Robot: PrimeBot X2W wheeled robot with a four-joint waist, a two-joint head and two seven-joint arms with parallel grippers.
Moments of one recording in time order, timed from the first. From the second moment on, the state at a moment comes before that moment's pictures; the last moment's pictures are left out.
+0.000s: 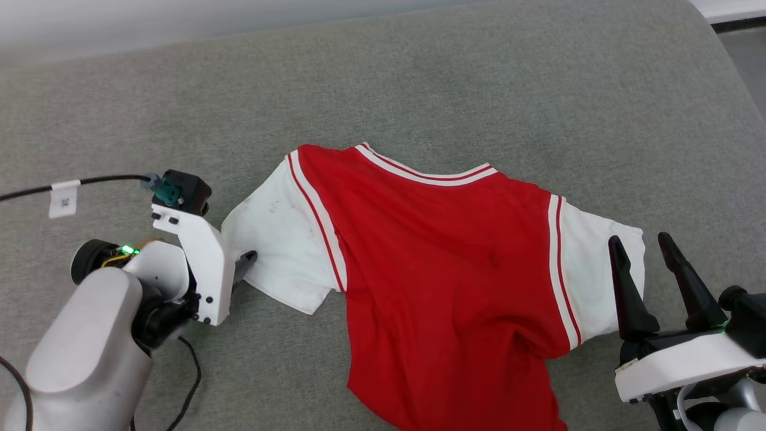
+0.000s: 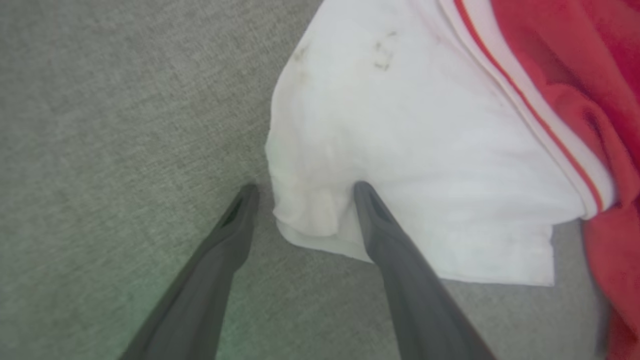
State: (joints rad) left arm -0.53 0.46 -0.40 0.37 -0.61 -0.12 0.66; right arm 0.00 -0.05 -0.04 -0.18 0.22 0.13 0.04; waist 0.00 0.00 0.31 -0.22
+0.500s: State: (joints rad) left arm -0.49 0.40 -0.41 0.36 -0.59 -0.03 0.54; right arm -0.02 -0.05 -0.07 -0.13 0.25 0.13 0.05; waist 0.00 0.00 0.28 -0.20
